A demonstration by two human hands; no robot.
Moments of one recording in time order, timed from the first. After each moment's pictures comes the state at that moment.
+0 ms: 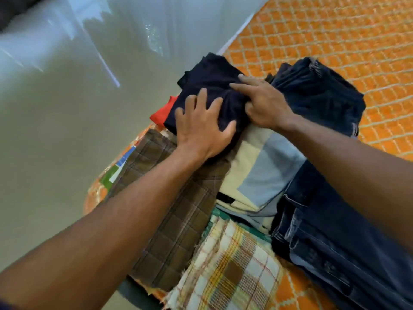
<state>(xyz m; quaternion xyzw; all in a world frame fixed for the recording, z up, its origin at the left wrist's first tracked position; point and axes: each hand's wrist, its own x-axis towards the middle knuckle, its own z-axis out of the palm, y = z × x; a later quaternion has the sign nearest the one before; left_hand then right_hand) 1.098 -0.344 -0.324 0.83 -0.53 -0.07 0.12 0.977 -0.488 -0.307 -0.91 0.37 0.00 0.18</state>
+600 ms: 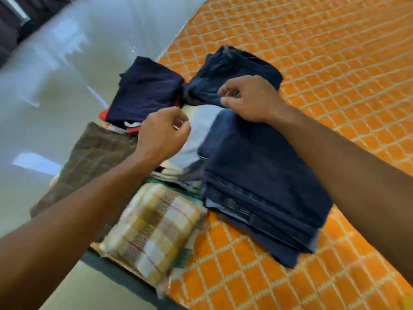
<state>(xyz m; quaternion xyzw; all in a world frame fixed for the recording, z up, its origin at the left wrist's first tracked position) 0.967 -0.304 -0.248 0.79 -0.51 -0.18 0.28 0.788 -0.451 -0.211 -0.87 0.42 -0.06 0.25</state>
